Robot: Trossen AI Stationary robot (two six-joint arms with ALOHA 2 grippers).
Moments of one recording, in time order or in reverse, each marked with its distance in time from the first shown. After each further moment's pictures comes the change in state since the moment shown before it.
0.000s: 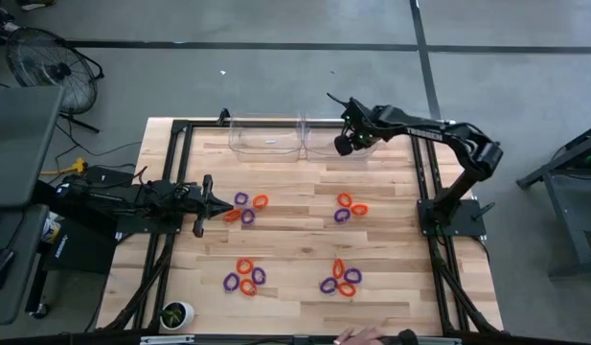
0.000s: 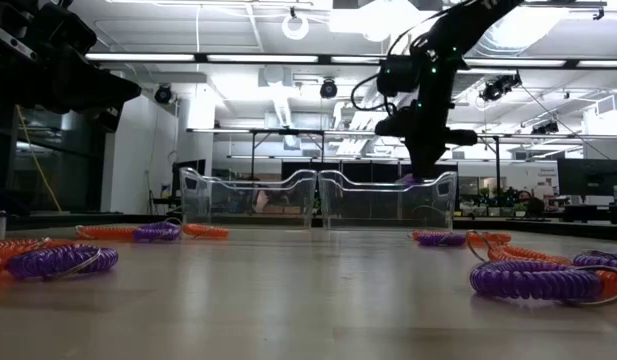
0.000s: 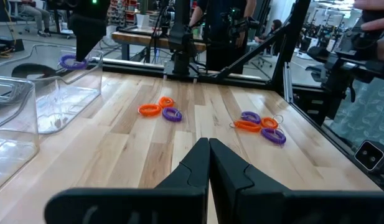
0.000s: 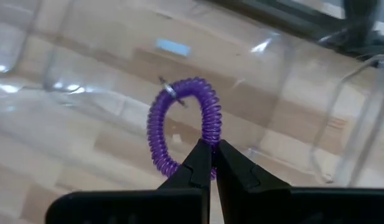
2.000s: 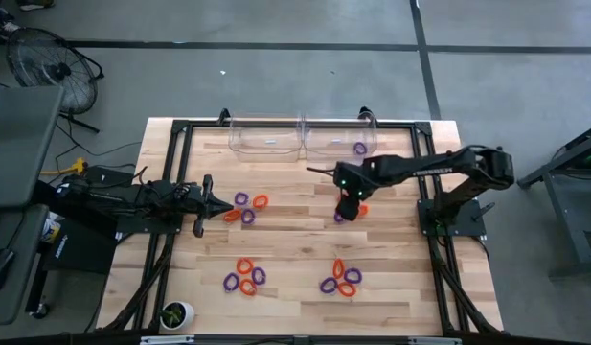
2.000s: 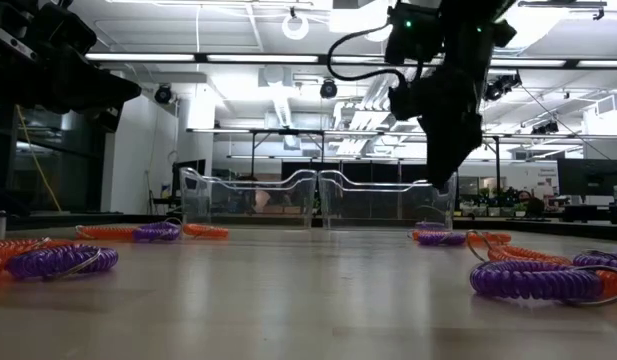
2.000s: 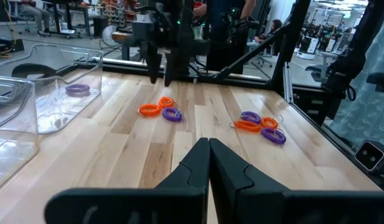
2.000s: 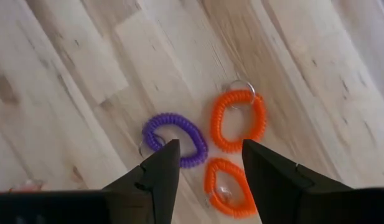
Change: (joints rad) left arm 0.000 0.000 0.000 0.000 0.000 0.000; right arm 0.509 -0.122 -0.227 0.087 -0.161 -0.130
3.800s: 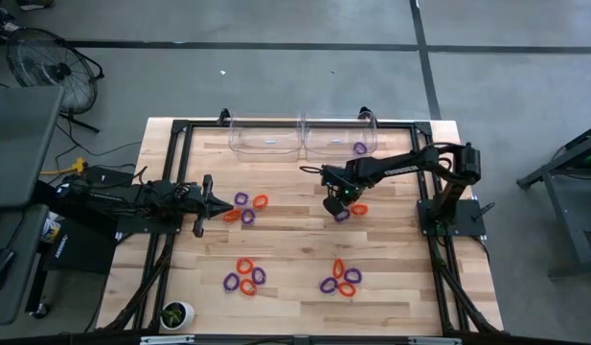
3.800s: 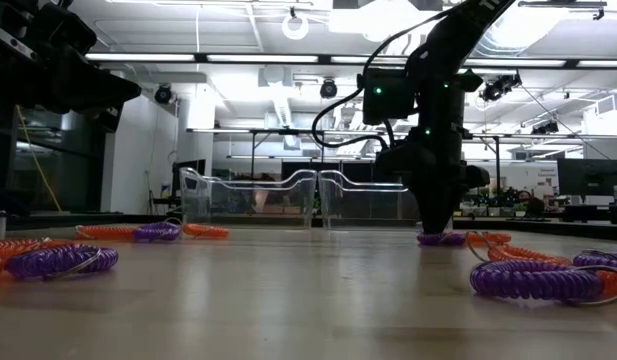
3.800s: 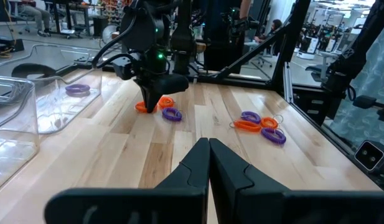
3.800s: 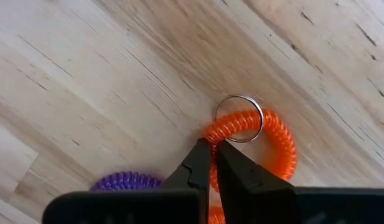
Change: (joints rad) left arm 0.000 0.000 0.000 0.000 0.000 0.000; right arm -0.045 0.276 0.034 0.055 -0.008 0.297
